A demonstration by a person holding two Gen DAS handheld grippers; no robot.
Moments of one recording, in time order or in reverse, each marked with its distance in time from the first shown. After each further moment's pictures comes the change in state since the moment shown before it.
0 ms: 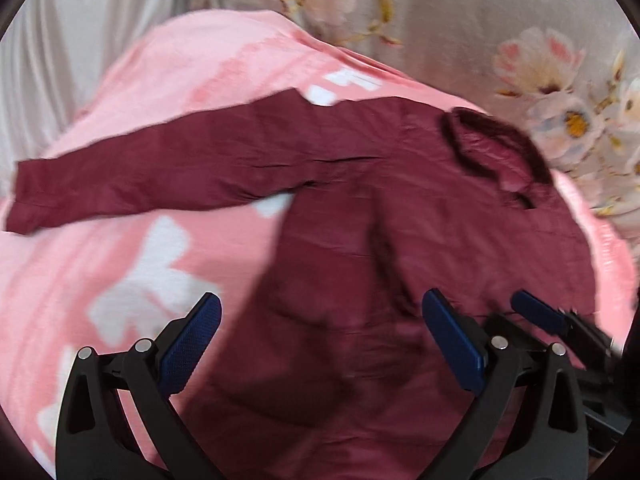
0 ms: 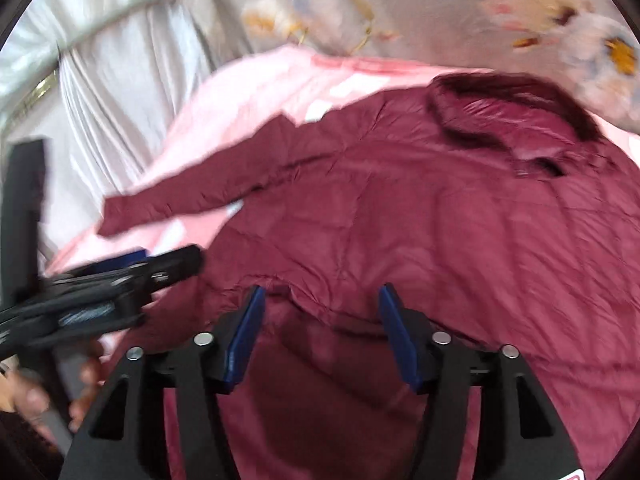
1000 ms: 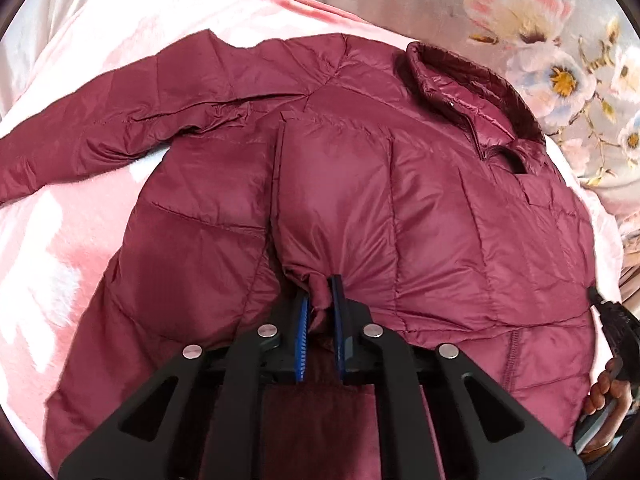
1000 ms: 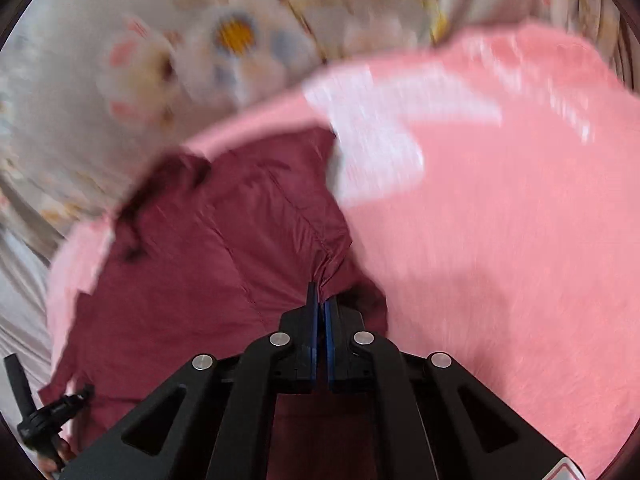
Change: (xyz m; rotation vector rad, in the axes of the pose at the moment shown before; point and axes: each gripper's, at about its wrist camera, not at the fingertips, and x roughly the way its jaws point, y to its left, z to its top) left arm 0.061 -0.052 -0.018 0.048 0.099 -0.067; right arm -0.110 -0.258 -0.076 0.635 -0.183 -0.382
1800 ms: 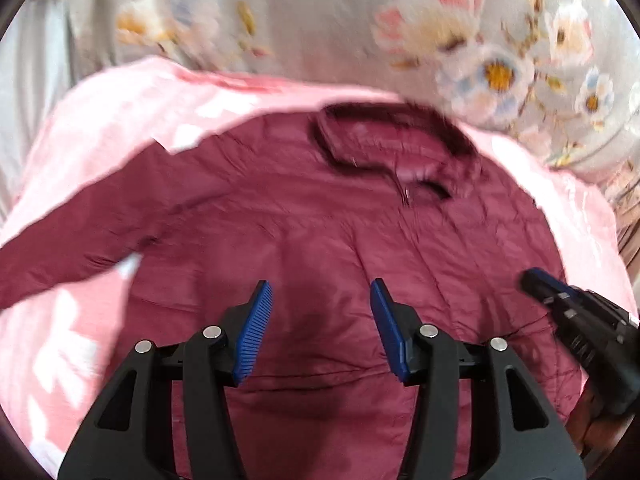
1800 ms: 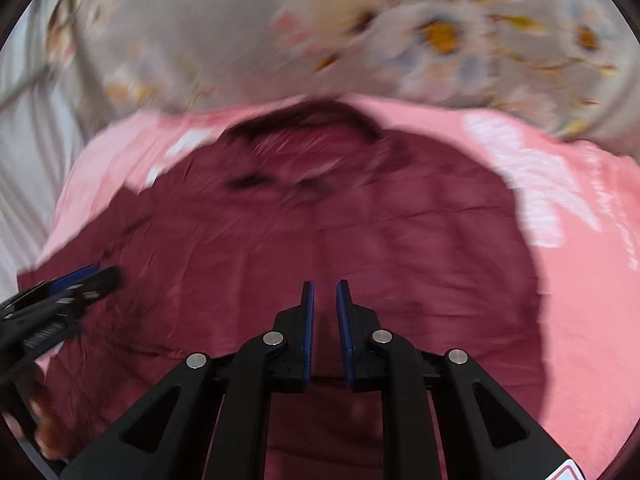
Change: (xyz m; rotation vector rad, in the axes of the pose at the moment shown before) left arm -0.034 -0.081 0.028 0.189 -0.111 0.018; right arm -0.012 0.168 -0.048 -0.477 0.042 0.022
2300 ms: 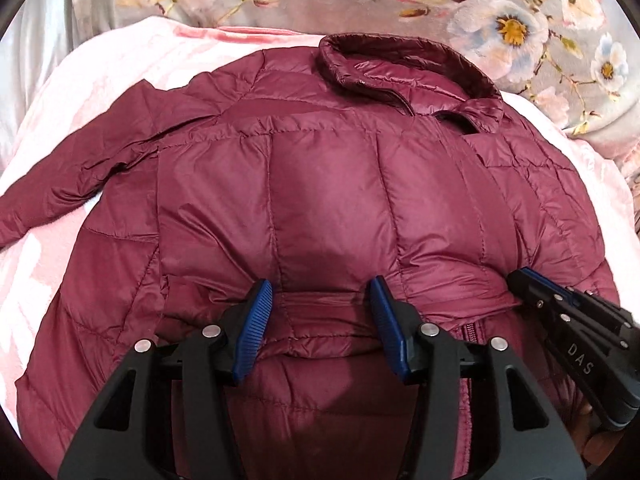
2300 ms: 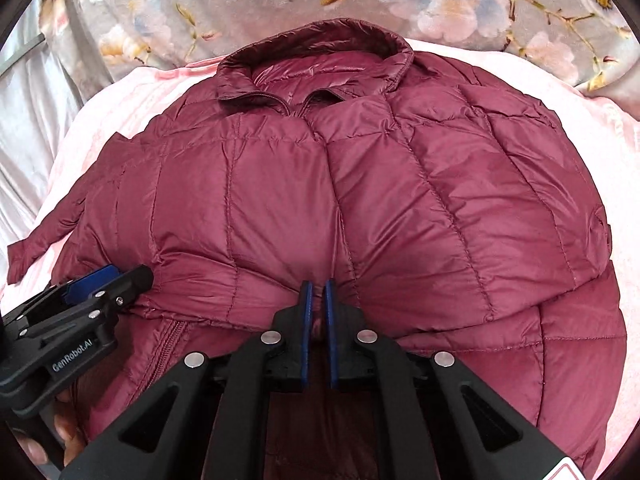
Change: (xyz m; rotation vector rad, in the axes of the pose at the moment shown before) left arm 0.034 0.002 -0.054 -0.003 0.041 0.029; right arm 0.043 -0.004 -0.043 0.020 0.077 0.012
